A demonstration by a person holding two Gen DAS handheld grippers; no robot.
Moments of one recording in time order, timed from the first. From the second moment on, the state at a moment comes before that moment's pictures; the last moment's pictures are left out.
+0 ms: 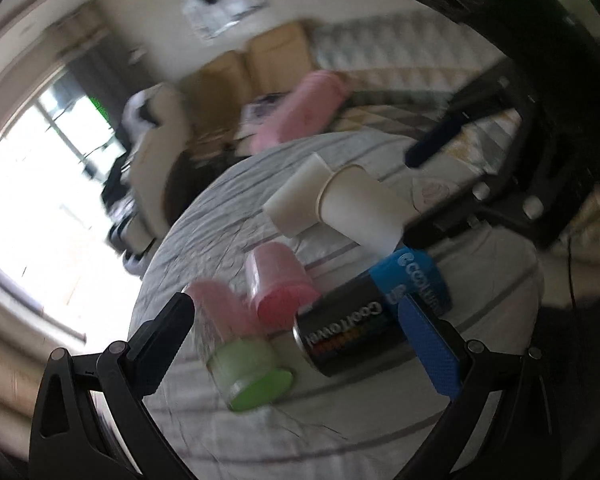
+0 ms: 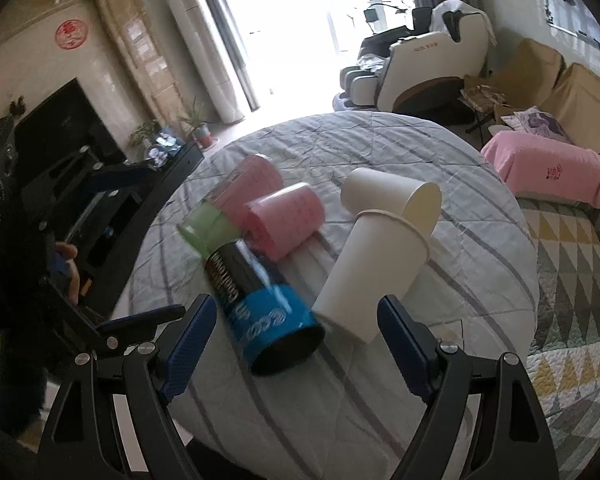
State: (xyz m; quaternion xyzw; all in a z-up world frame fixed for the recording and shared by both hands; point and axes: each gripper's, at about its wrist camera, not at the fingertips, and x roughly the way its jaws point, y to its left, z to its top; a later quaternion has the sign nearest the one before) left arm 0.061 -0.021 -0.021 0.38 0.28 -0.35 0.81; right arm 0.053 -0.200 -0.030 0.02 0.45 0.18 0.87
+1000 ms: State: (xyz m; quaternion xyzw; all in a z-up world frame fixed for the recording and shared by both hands) left arm 0.097 -0.055 0.015 0.52 0.38 -0.59 0.49; right arm 0.013 -0.196 -0.035 0.50 0.51 -0.14 0.68
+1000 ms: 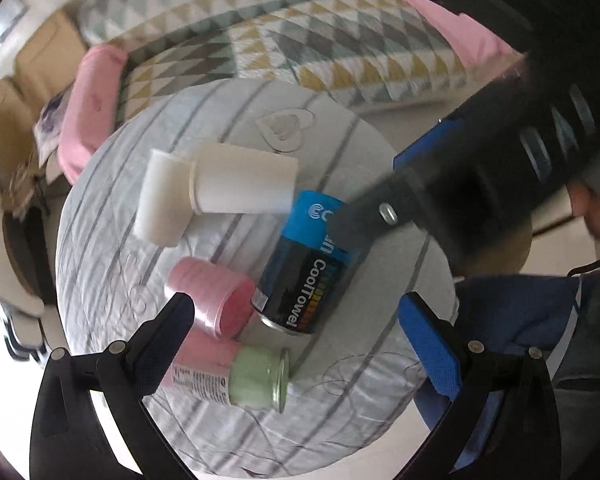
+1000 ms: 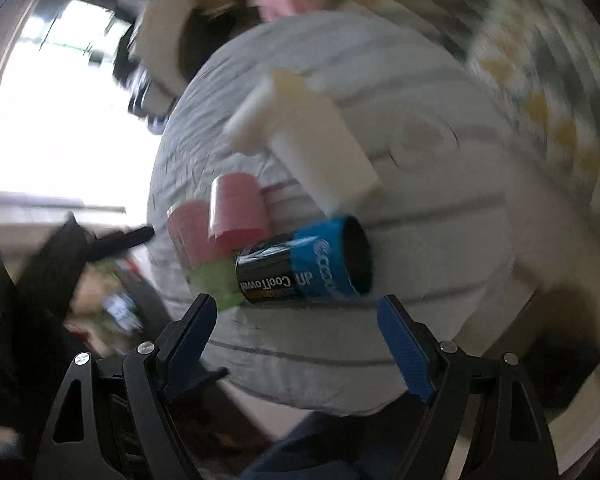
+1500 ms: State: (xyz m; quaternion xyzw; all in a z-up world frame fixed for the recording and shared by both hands) left arm 0.086 -0.048 -0.028 0.58 0.30 -0.63 0.42; right arm -0.018 -0.163 -0.076 0.60 0.42 -0.29 0.62
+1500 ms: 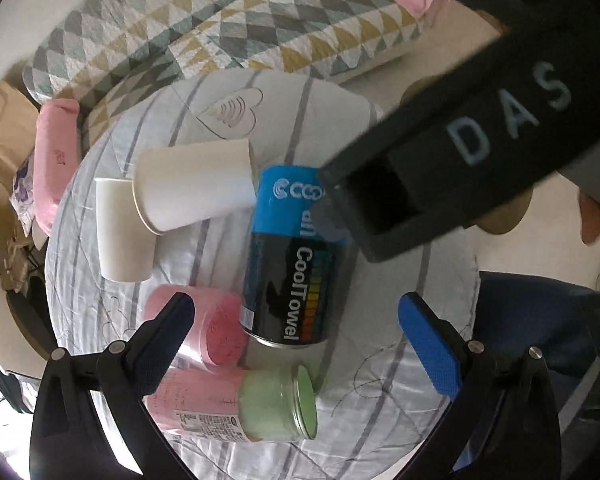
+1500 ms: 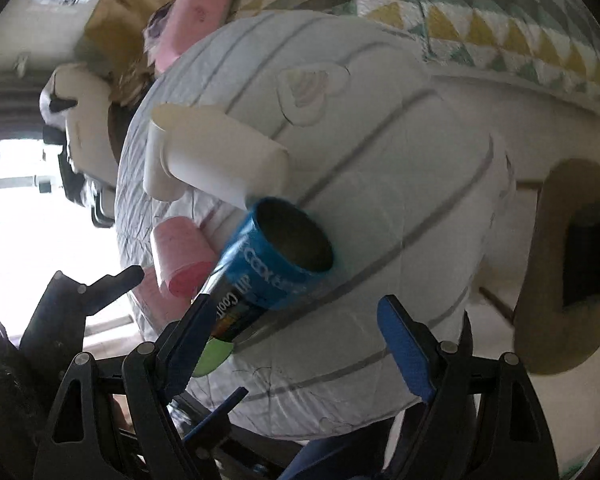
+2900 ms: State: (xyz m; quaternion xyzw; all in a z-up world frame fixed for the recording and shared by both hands) left arm 0.074 -0.099 -0.101 0.62 0.30 -0.63 0.36; right arm -0.049 -0.165 -0.119 0.61 0.41 -0.31 0.61
